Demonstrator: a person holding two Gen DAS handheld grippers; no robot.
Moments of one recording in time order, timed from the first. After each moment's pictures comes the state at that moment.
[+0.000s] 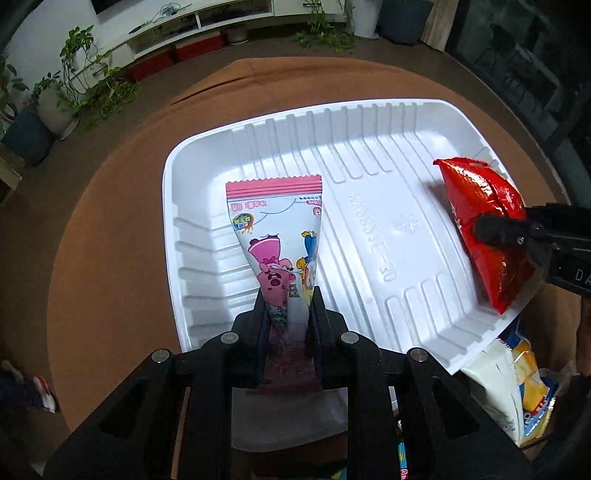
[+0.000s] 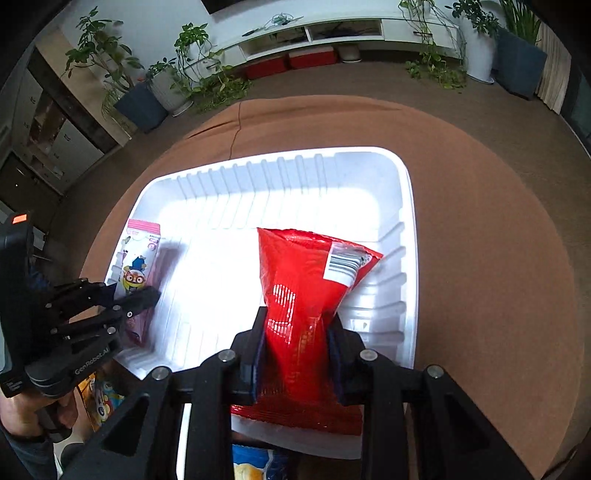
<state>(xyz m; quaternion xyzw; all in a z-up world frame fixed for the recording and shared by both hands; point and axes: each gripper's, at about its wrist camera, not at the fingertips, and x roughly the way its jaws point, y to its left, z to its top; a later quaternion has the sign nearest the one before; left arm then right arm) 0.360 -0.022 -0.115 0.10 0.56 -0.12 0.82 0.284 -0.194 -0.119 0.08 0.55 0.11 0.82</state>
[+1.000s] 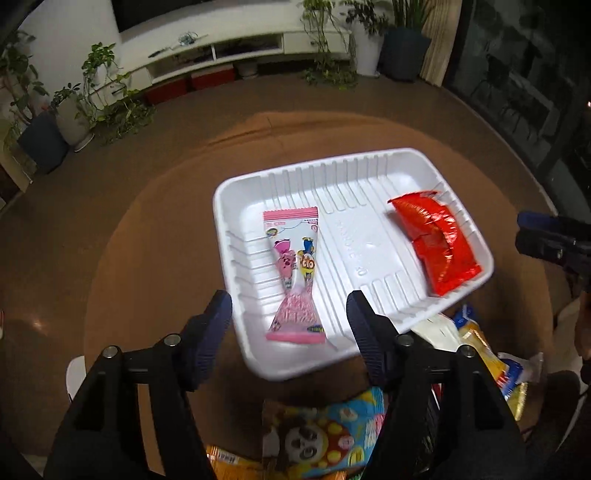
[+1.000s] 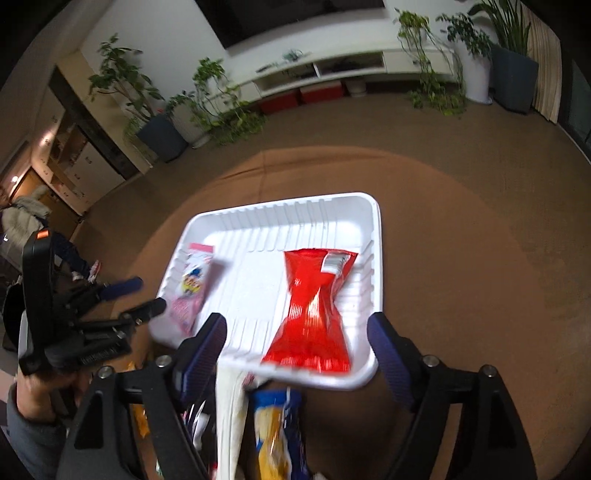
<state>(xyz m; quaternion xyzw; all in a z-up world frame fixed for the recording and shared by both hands) 0.283 0.005 -0.036 0.07 0.49 -0.12 0.86 0.206 -0.230 -0.042 0.10 0.48 0.14 0.86</state>
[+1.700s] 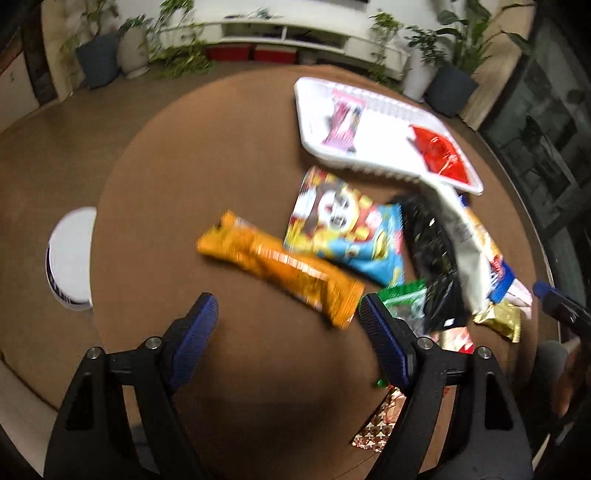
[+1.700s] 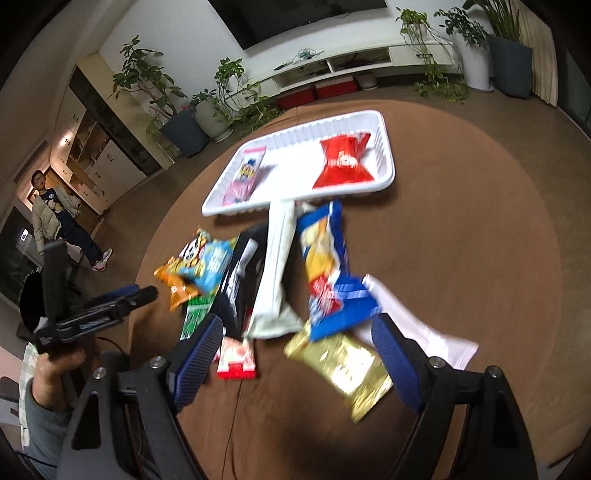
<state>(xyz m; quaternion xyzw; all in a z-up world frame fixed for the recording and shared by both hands) 0.086 0.080 -0.088 -0.07 0.51 -0.04 0.86 0.037 -0.208 -0.073 0.14 0.48 0.16 0.85</state>
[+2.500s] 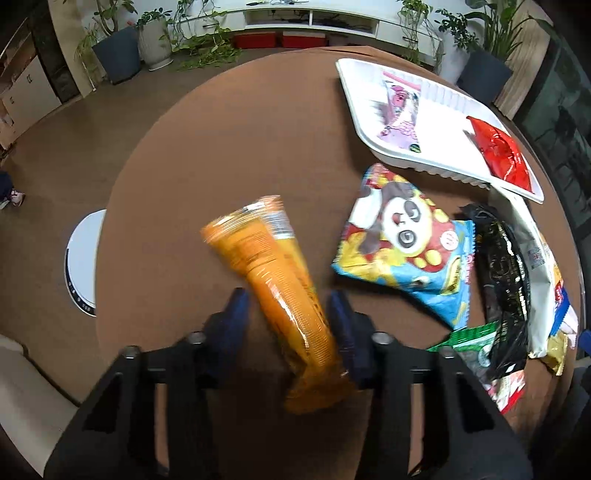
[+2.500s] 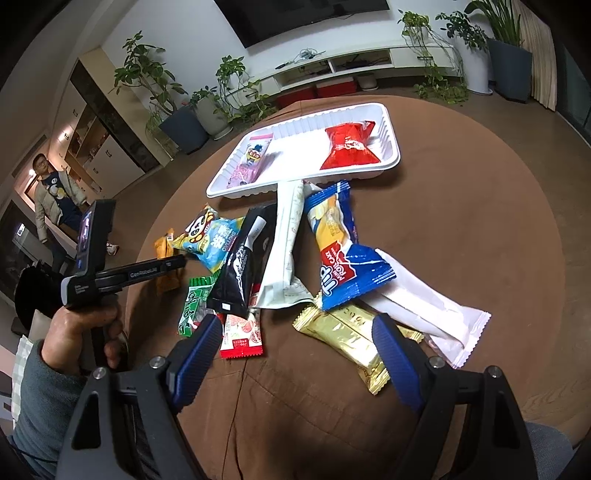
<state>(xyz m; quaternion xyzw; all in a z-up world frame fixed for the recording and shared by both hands) 0.137 0.098 -0.112 -0.02 0.53 0.02 0.84 0.023 -0.195 -0.081 0.12 0.47 0.16 0.86</state>
